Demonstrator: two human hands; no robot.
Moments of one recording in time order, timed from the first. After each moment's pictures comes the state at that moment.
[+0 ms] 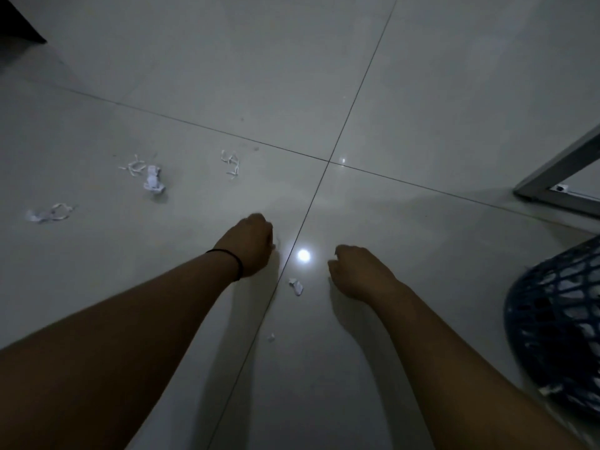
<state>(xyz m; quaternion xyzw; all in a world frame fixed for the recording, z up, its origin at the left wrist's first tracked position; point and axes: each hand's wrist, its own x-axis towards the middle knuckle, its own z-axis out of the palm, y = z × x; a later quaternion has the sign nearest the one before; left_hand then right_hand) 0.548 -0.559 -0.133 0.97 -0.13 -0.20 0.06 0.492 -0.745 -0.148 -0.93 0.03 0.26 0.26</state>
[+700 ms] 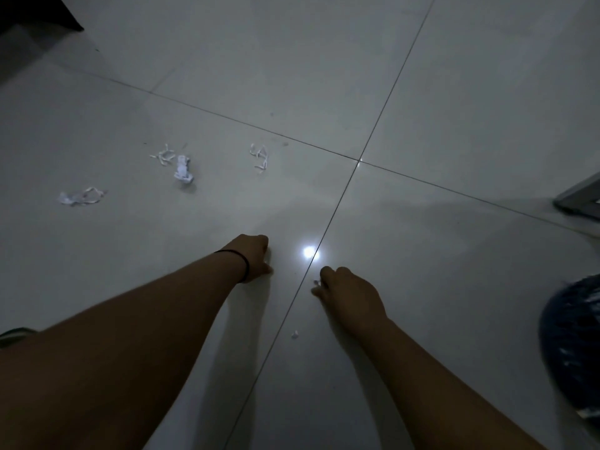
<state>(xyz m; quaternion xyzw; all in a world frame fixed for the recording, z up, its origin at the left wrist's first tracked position) 0.544 -0.512 -0.151 0.93 -0.02 -0.36 0.02 0.465 -0.693 -0.190 -0.96 -0.07 0.18 0.20</state>
